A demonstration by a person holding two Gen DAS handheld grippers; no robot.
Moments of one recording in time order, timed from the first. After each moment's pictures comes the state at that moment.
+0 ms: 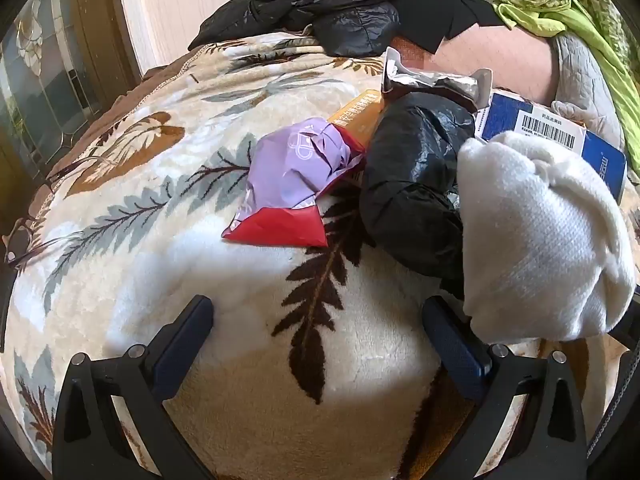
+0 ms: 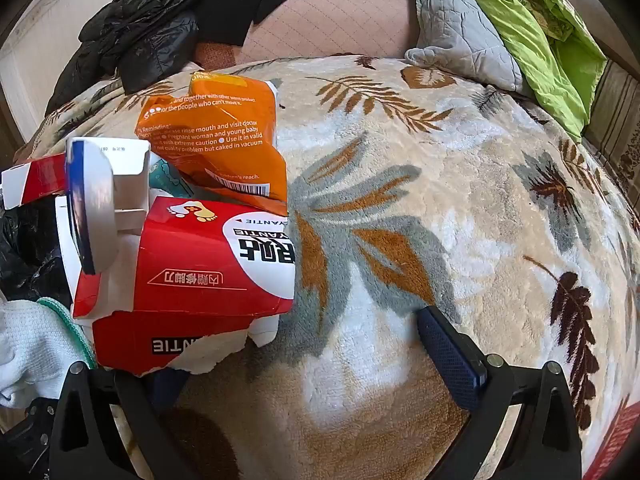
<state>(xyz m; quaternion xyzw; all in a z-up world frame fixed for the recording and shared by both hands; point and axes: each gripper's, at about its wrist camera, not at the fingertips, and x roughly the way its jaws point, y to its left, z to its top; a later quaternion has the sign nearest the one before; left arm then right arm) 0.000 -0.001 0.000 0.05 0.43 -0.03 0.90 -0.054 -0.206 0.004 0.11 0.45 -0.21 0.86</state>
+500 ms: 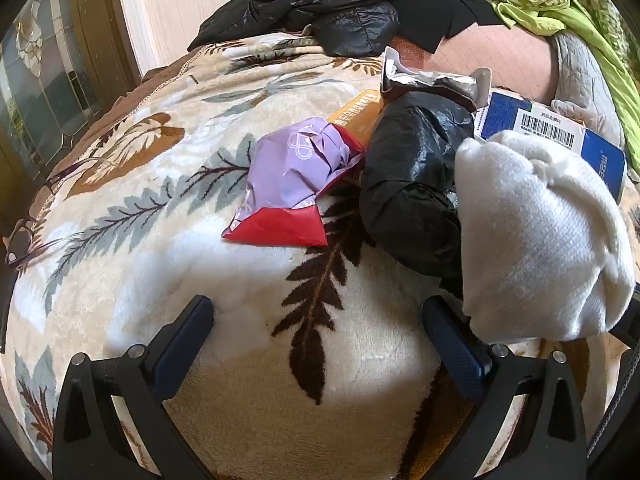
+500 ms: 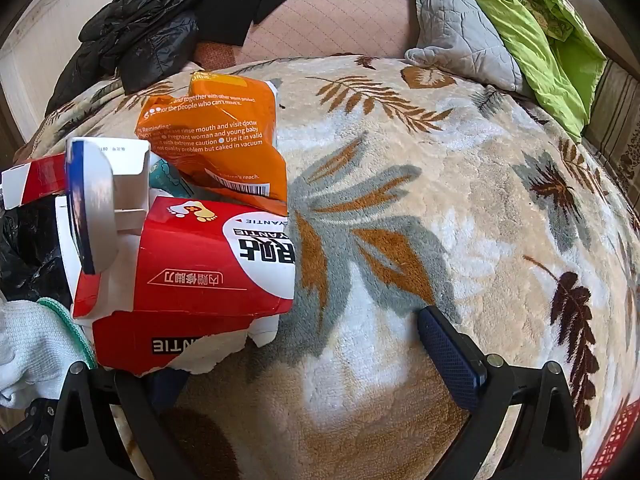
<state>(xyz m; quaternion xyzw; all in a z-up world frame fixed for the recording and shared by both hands) 0.000 -0.002 0.000 0.05 0.43 -0.03 0.90 -0.055 -0.206 0.004 0.11 0.45 -0.21 0.86</state>
